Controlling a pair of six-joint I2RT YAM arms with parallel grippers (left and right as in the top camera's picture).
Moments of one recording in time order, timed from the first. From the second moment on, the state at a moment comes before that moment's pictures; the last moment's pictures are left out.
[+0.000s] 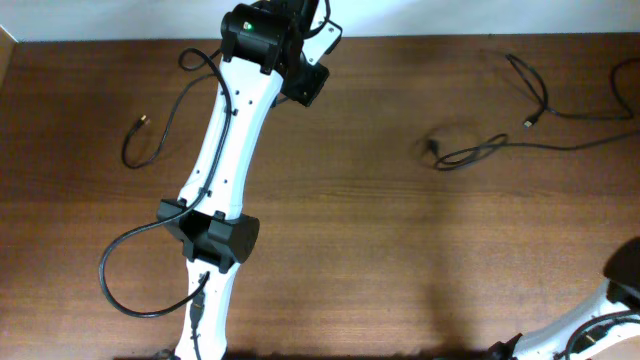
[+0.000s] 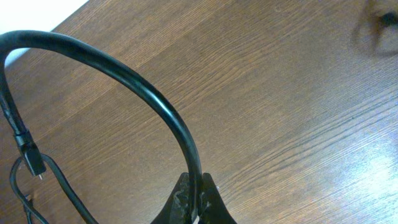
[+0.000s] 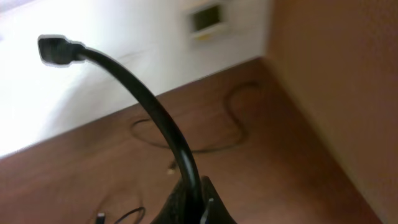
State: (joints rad) left arm -0.38 2.32 2.74 -1.56 -0.03 0.25; right arm -0.78 2.08 2.96 -1.55 -0.40 -0.11
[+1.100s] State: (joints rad) left arm -0.38 2.32 2.74 -1.60 -0.06 0.25; right arm -1.34 2.34 2.94 -1.57 -0.79 -0.19
